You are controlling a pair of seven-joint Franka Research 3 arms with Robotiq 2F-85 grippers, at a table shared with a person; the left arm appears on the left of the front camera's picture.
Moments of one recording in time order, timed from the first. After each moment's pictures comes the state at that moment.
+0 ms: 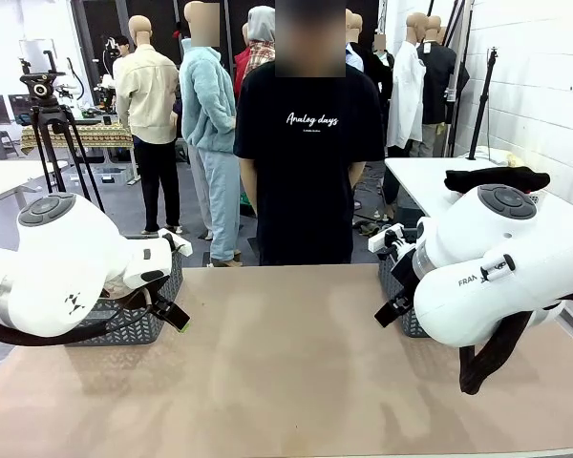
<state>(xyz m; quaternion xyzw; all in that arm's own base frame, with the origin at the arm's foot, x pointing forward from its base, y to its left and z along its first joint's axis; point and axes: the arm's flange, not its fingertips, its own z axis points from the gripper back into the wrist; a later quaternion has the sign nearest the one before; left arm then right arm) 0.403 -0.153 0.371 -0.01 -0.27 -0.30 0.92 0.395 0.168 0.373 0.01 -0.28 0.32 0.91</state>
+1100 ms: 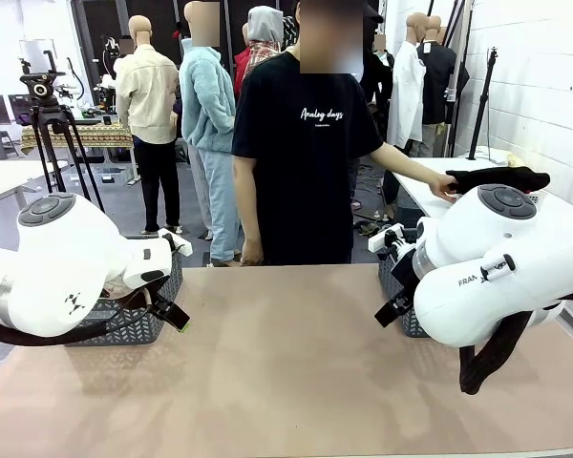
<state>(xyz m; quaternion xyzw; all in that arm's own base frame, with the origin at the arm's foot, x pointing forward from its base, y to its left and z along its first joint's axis) 0.403 -0.153 0.371 -0.01 -0.27 -0.30 0.92 0.395 0.168 0.373 0.01 -0.28 0.32 0.91</state>
